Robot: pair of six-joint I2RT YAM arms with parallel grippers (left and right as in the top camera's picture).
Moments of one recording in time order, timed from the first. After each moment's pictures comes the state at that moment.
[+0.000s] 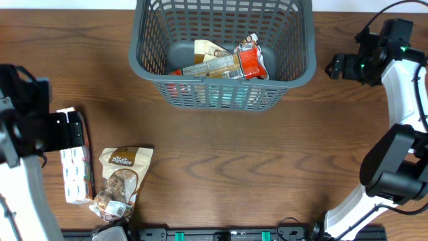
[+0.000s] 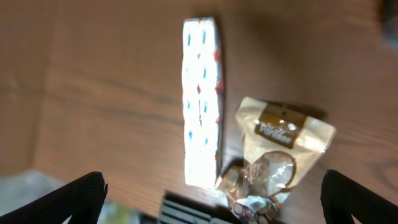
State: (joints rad) left arm 0.36 1.25 1.60 -1.52 -0.12 0.18; right arm -0.29 1.94 1.63 -0.82 -0.16 -0.12
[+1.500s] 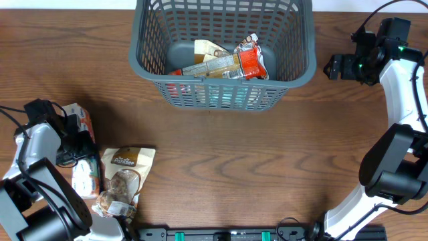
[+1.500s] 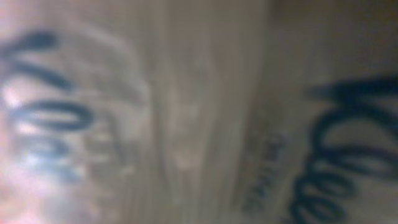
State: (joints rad) left arm 0.53 1.66 0.93 -0.76 0.06 0.19; right arm -0.28 1.94 1.63 -0.82 -0.16 -0.17
